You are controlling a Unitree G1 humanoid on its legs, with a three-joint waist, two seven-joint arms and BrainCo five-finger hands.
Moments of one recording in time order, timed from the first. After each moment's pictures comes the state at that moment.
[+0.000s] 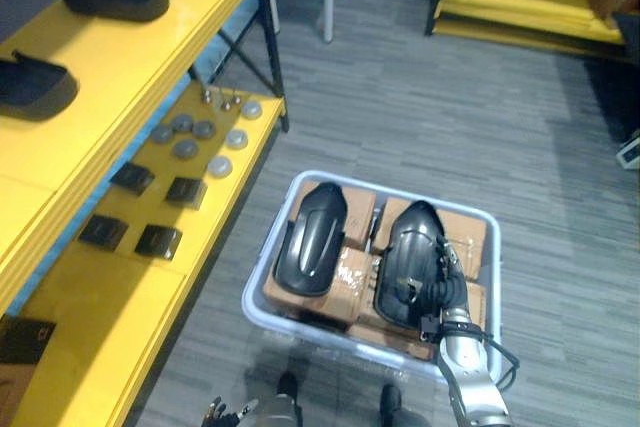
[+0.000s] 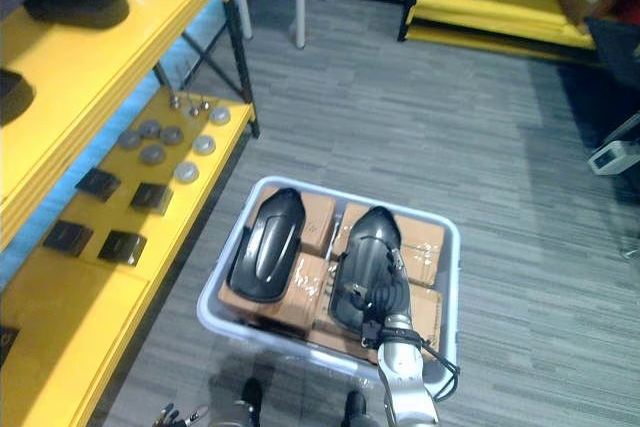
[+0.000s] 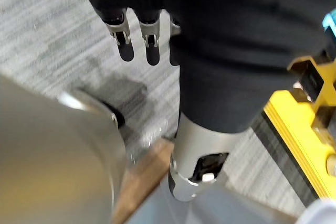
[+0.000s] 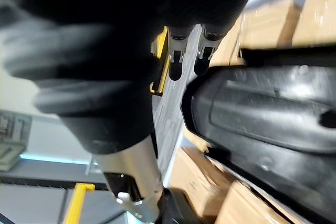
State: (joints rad) left arm -0.01 0.06 0.21 0.95 -0.39 -0.16 0.13; right arm -0.23 -0.02 -0.06 0.22 -0.20 -0.08 -0.32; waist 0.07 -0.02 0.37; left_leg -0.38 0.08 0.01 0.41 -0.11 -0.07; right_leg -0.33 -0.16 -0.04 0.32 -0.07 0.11
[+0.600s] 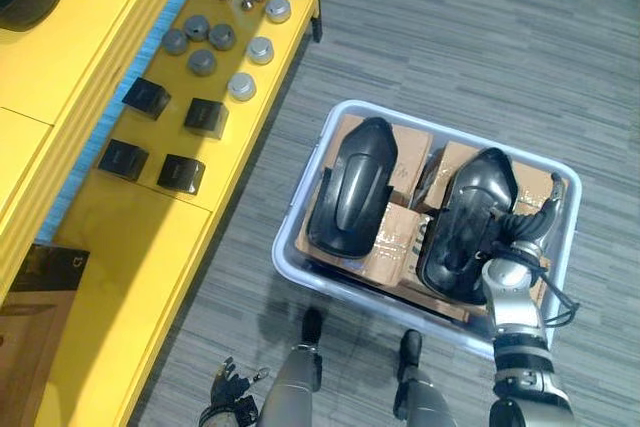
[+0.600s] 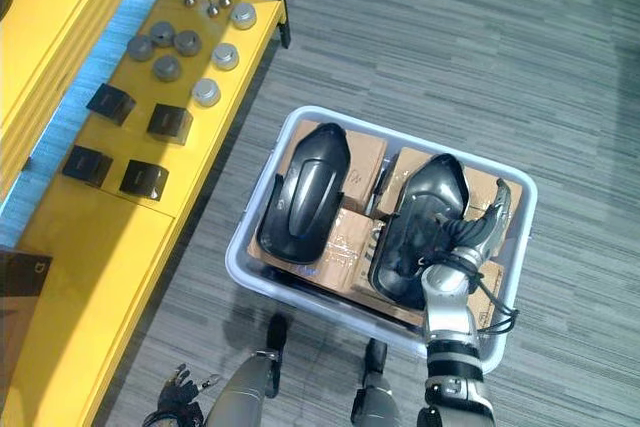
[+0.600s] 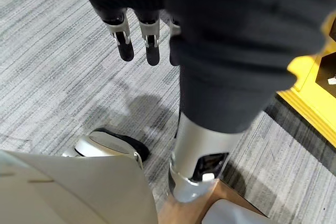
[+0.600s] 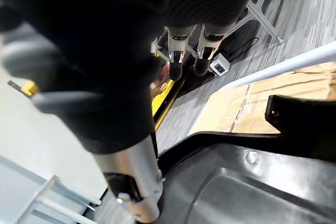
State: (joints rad) left arm -0.12 0.09 0.09 0.99 -0.35 -0.17 0.16; right arm -0.59 -0.25 -0.31 0.46 -0.29 0.03 -0.59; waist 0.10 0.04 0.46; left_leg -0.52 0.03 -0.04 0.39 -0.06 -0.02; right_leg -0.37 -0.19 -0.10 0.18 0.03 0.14
